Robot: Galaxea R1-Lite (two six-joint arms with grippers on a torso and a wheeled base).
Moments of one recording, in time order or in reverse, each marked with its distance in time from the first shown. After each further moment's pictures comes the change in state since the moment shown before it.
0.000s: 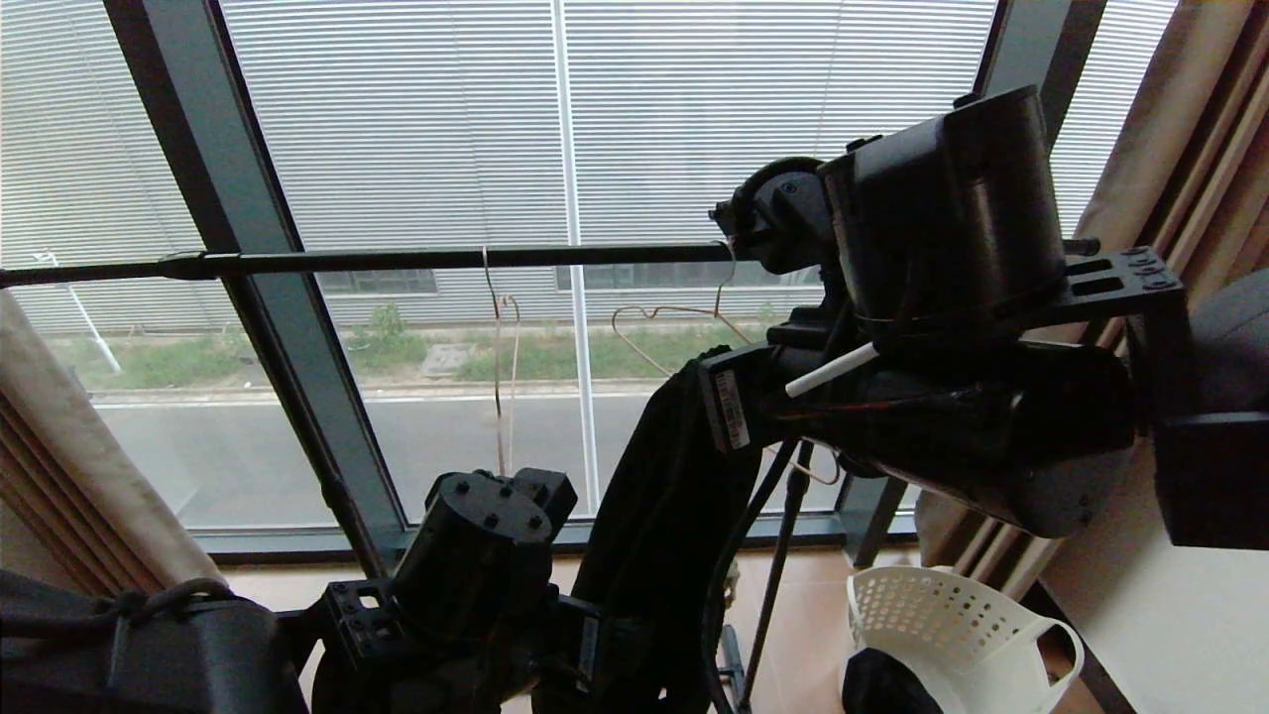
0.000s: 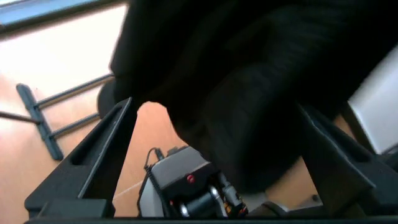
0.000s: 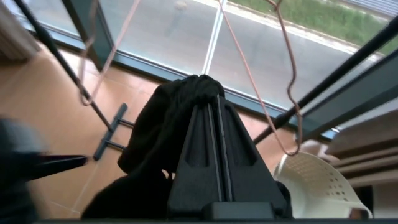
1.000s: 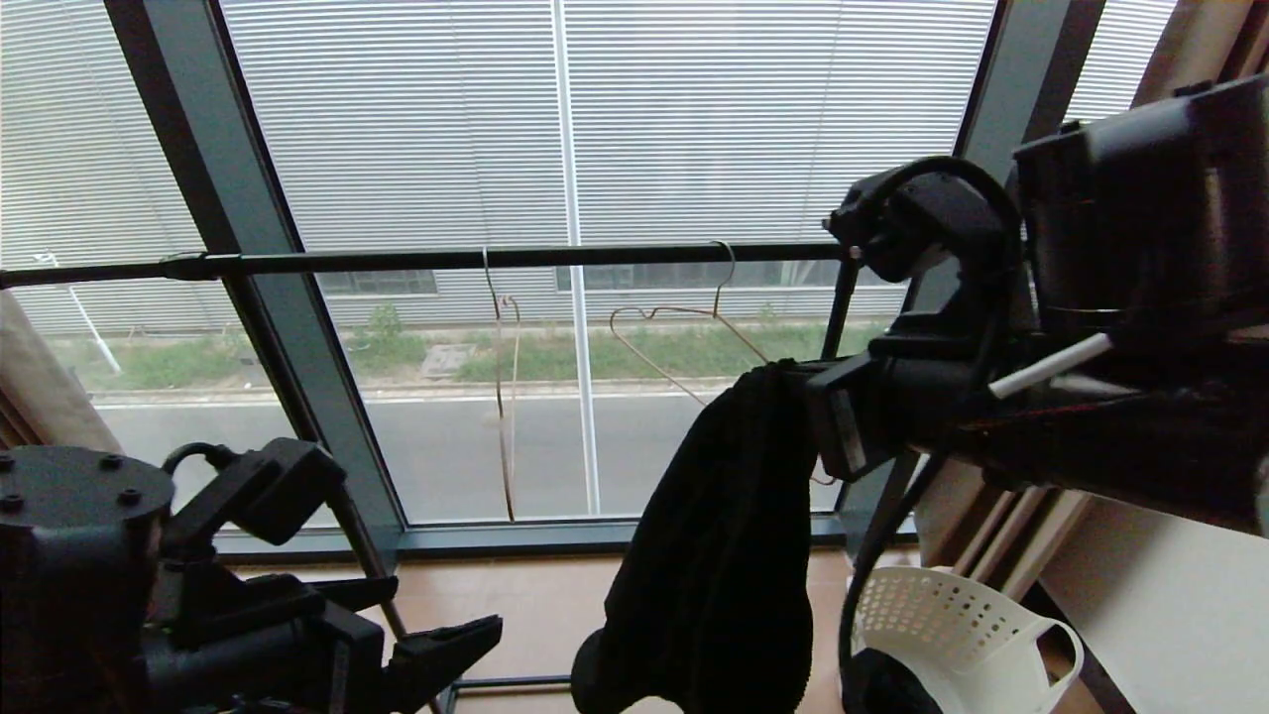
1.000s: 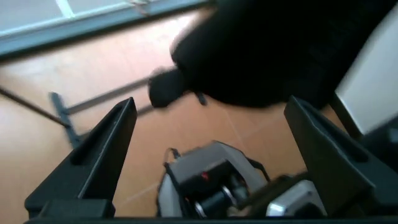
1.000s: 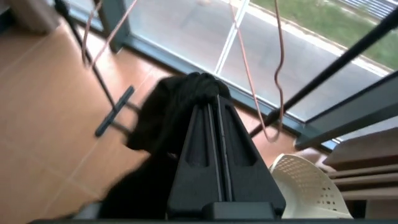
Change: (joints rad) left arm 0.176 -0.499 0.109 0.281 -0.127 0.119; right arm -0.089 -0.143 0.141 0.000 0.180 -0.108
